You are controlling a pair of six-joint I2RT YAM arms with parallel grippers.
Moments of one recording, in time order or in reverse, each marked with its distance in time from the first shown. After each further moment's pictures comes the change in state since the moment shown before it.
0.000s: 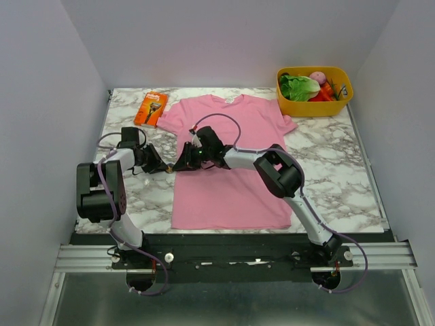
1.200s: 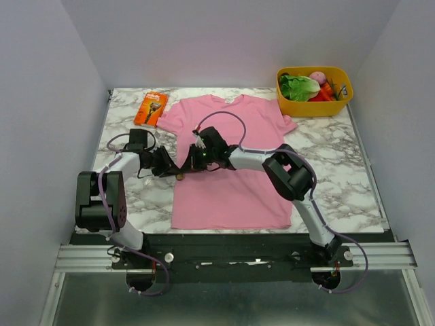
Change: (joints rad) left arm -0.093 -0.116 -0.065 -0.051 0.145 0.001; right arm 0.006 -0.147 -0.141 -0.092 0.088 -0.130
